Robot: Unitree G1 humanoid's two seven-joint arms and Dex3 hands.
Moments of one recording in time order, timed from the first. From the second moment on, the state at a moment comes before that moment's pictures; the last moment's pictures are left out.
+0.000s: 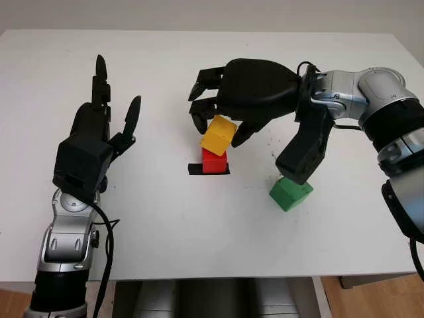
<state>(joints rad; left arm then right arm) -0.32 0.30 0.14 -0.12 0.13 0.18 -0.02 -1.35 -0.59 0.67 1.01 -1.10 -1.06 -0.28</state>
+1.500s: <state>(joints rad) -0.32 0.28 0.14 -0.14 0.15 0.18 0.00 -1.40 -0.56 0.77 1.05 -1.16 -1.04 -0.42</state>
